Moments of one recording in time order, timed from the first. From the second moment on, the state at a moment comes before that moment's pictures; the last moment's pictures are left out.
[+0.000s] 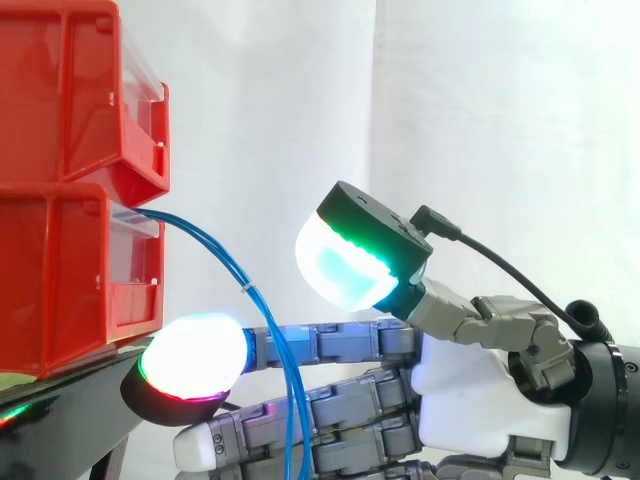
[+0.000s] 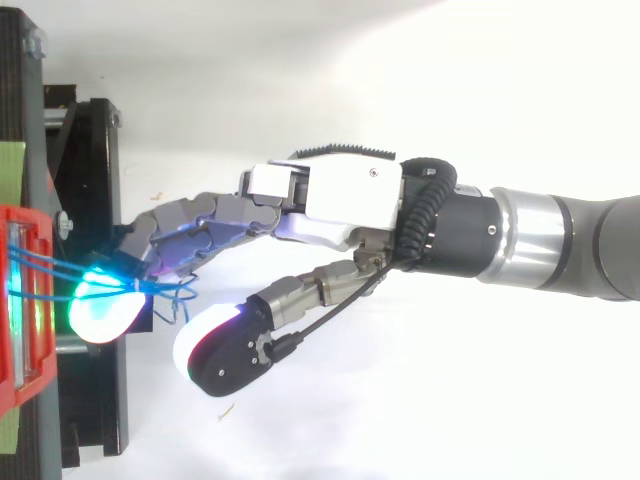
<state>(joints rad) 0.15 -2.41 -1.27 -2.46 -1.34 -0.01</state>
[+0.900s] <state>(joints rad) 0.11 -2.41 -1.27 -2.47 -1.43 0.00</state>
